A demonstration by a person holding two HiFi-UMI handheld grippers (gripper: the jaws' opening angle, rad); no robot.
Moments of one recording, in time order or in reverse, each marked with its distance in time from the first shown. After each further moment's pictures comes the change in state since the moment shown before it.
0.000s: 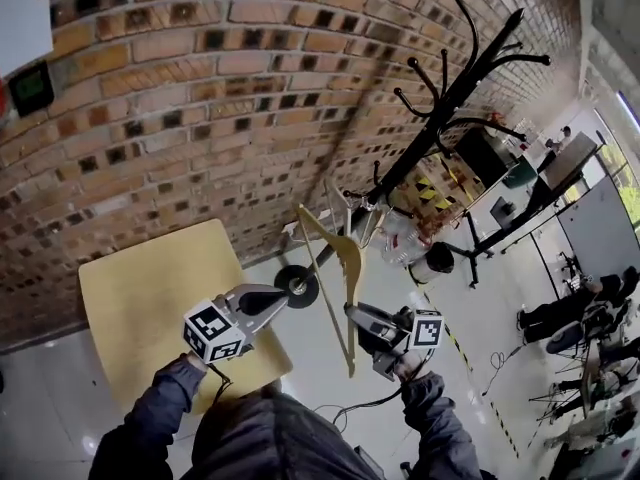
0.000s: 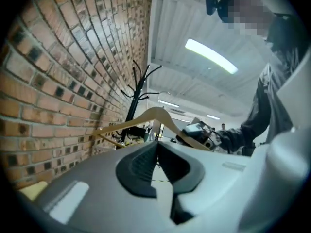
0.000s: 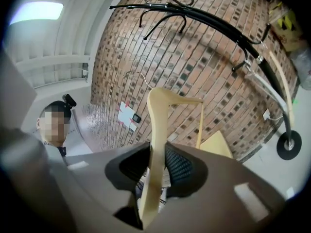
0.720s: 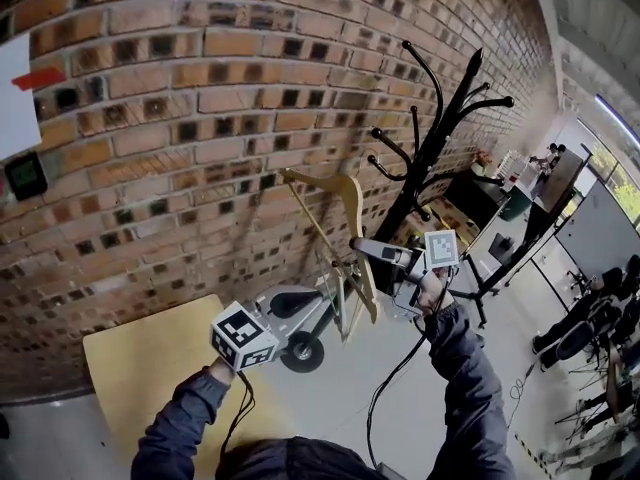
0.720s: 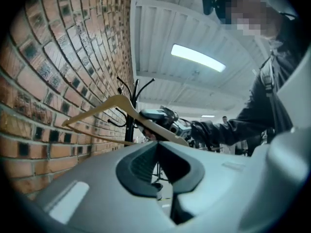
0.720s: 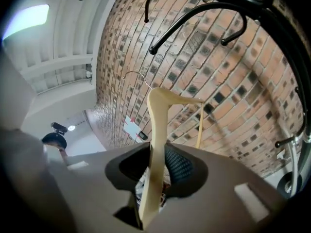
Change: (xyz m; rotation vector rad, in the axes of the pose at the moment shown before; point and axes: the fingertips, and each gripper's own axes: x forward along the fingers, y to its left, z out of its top) left arm 0.098 0.040 0.148 0.223 -0.127 -0.054; right arm 0.075 0.034 0.260 -0.116 0.094 0.123
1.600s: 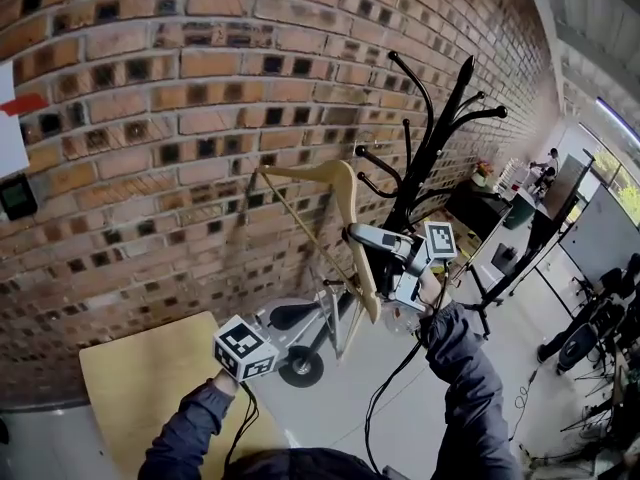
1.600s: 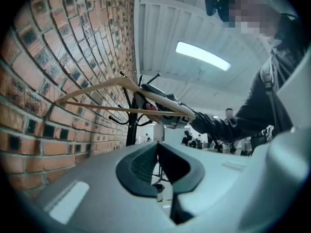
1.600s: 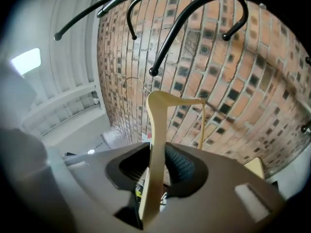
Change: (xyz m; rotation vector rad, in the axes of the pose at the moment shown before) left arm 0.040 0.021 -0.007 -0.024 0.003 0.029; right arm 0.001 0.028 0.067 0.230 -0.106 0.204
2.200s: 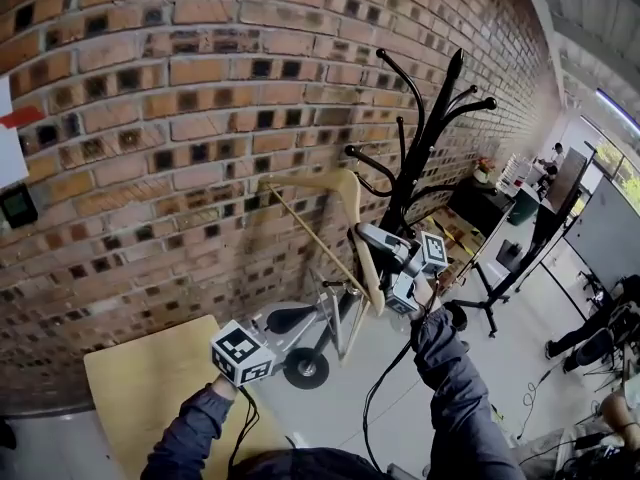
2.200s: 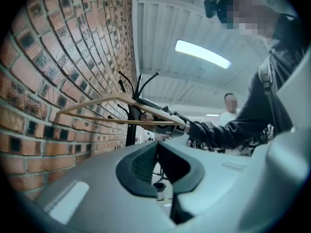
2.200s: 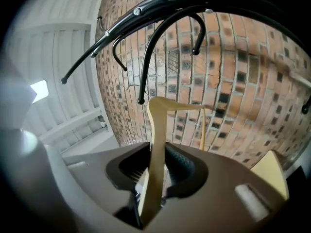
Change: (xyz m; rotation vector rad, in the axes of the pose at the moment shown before) left arm 0.000 -0.004 -0.004 0.013 0.013 0.020; right arm -0.042 -0.041 0.023 0.165 -0.197 0.112
